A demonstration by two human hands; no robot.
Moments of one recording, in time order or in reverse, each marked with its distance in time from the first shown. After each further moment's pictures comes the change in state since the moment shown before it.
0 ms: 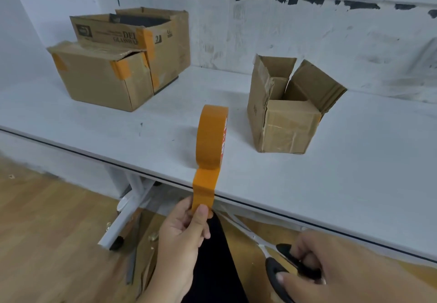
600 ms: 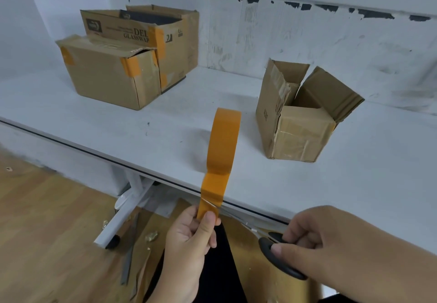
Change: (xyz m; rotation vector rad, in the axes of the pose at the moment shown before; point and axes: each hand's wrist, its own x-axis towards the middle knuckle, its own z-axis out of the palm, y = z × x) left_hand 0.002 -0.005 -0.002 -0.061 -0.023 -0.075; right_hand 0.027 -0.017 -0.016 0.164 0.057 -0.011
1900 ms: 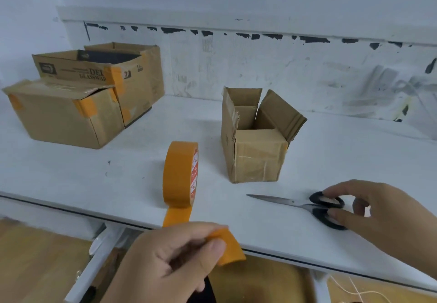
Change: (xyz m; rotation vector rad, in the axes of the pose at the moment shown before) left_hand -0.029 0.121 0.054 0.718 -0.429 0.200; right_hand 0.003 0.088 -0.068 -0.124 0.579 -0.030
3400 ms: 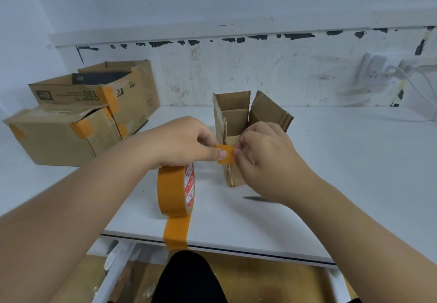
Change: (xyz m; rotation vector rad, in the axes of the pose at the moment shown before) left_hand 0.163 0.052 -0.033 0.778 -0.331 -0.037; right_hand 0.070 -0.097 0.048 0.125 0.349 -0.454
